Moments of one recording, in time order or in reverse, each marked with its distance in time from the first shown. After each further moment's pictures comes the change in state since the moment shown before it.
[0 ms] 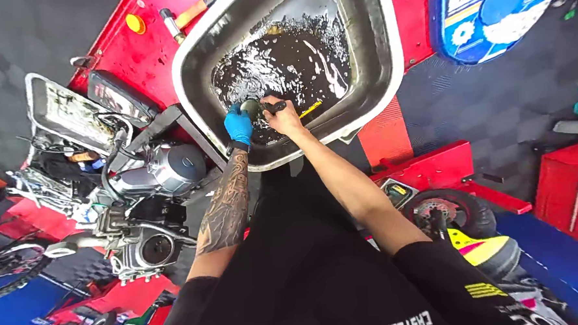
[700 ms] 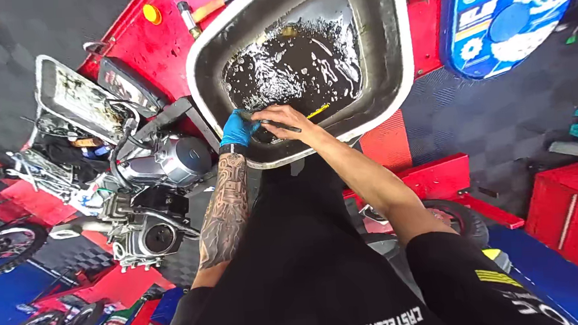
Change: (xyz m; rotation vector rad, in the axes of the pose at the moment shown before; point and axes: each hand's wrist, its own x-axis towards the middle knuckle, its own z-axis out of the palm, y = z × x) left_hand -0.040 0.011 -0.046 -0.651 -0.203 -0.275; right_hand -0.004 -0.025 -0.023 0.035 -0.252 -0.772
